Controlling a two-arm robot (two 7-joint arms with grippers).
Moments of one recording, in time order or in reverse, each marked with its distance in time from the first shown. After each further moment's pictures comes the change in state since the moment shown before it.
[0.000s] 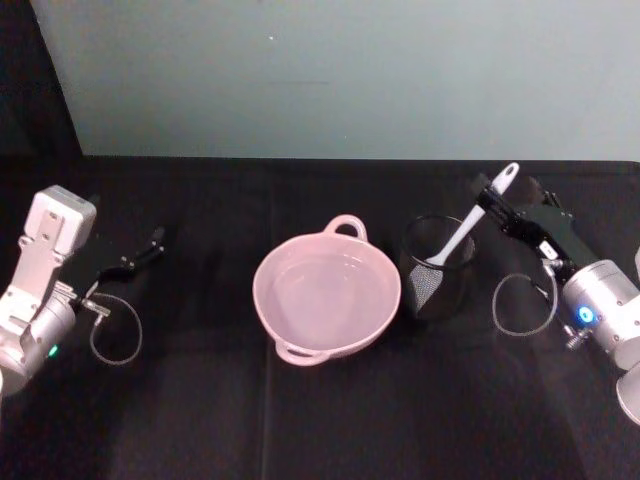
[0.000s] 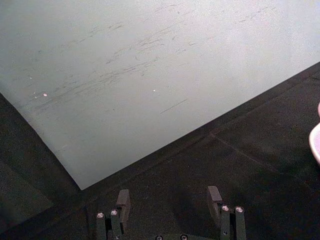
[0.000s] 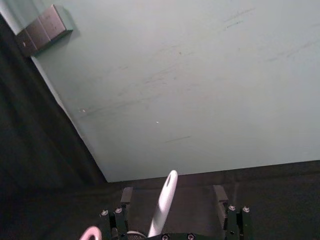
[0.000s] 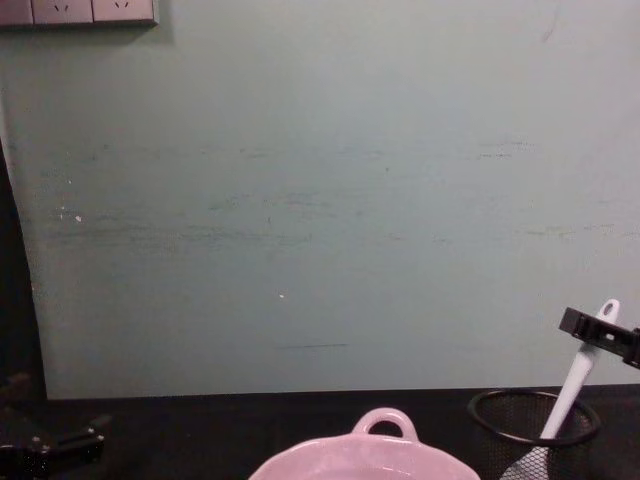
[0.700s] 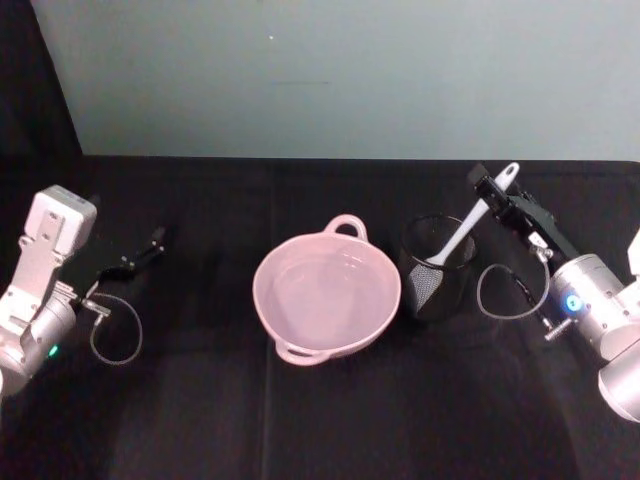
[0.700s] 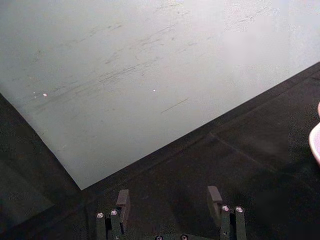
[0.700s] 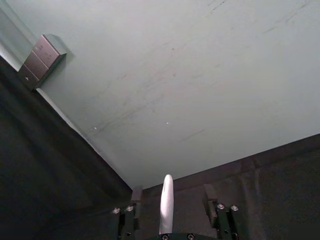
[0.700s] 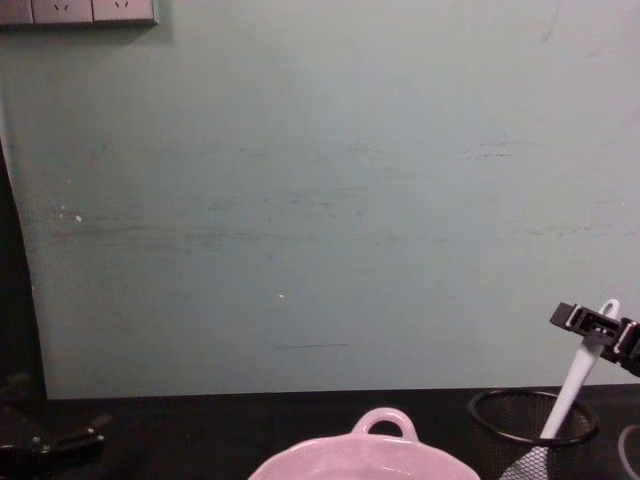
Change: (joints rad) left arm 0.000 0.000 0.000 0.000 0.000 0.000 0.000; right arm 0.034 -0.085 0.055 0.067 0.139 0.086 0.055
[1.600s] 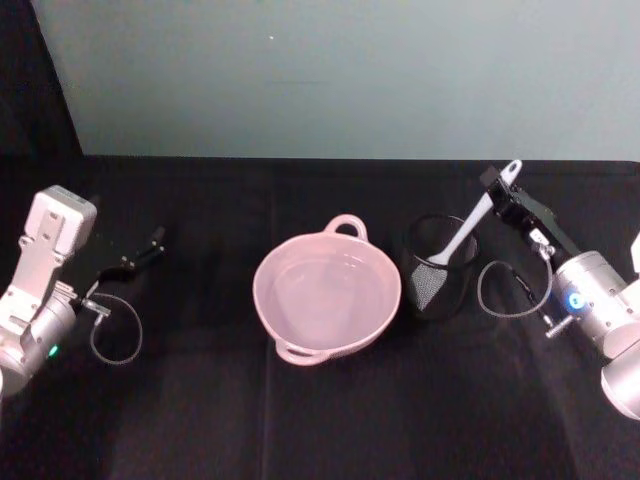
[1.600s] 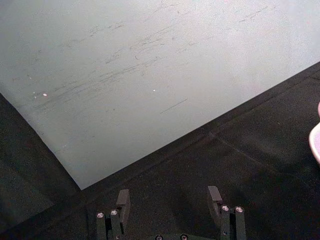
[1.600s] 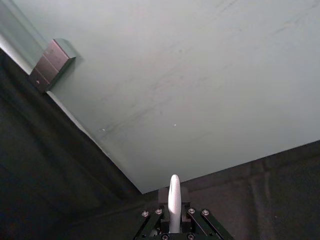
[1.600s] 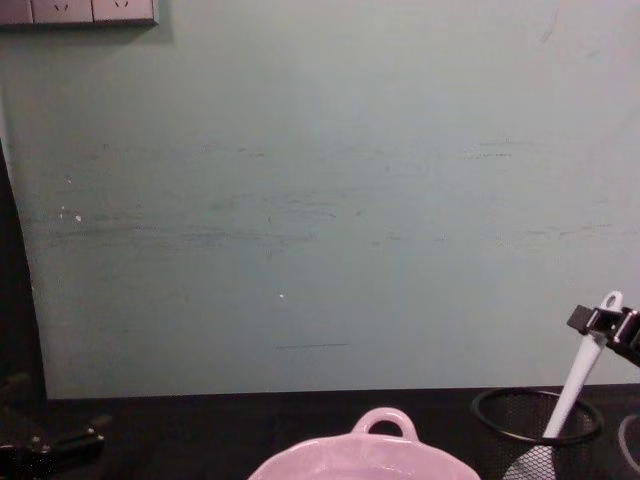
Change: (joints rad) left arm 0.000 0.000 0.000 0.000 0.000 0.000 0.000; right arm -0.001 0.021 -0.019 -0.016 0.038 -0.006 0.015
